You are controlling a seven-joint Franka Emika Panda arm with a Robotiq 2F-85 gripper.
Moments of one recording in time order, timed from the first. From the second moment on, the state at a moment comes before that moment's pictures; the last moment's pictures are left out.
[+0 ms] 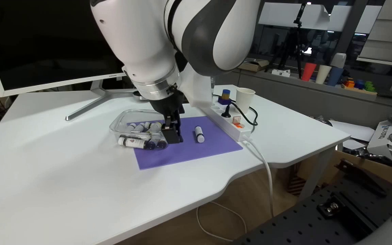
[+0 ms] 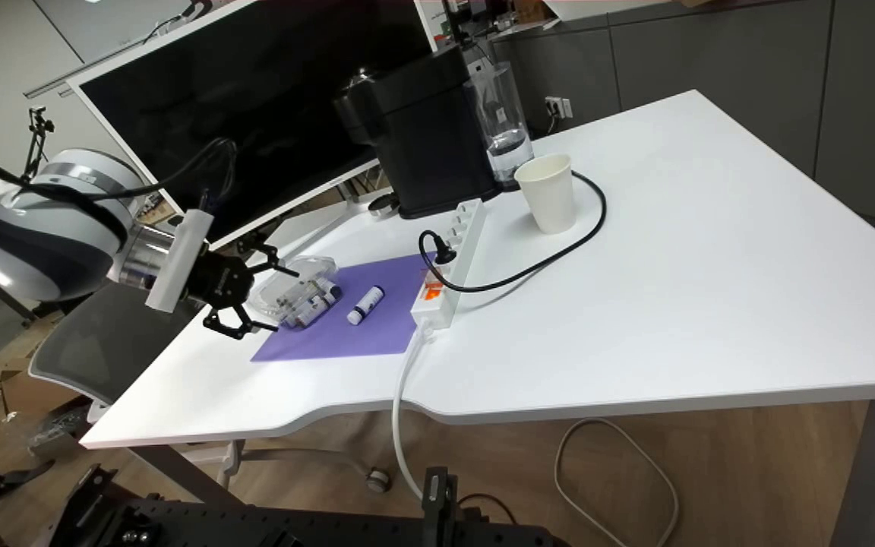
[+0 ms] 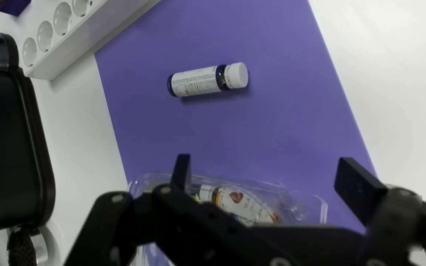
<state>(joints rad) 0.18 0.30 0.13 -2.49 -1.39 2.54 0.52</state>
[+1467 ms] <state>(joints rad) 0.17 0.30 0.13 -2.46 -1.53 2.60 0.71</state>
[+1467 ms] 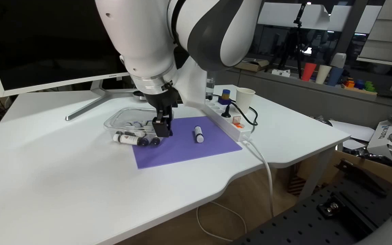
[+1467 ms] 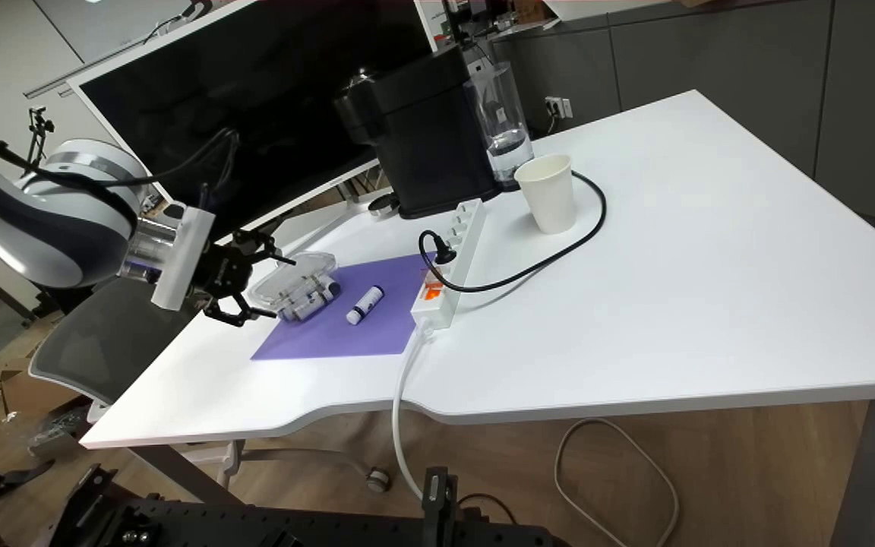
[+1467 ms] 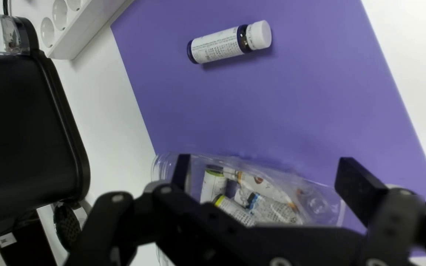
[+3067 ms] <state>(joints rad) 0.16 0.25 0.12 -2.36 -1.53 2.63 1.04</state>
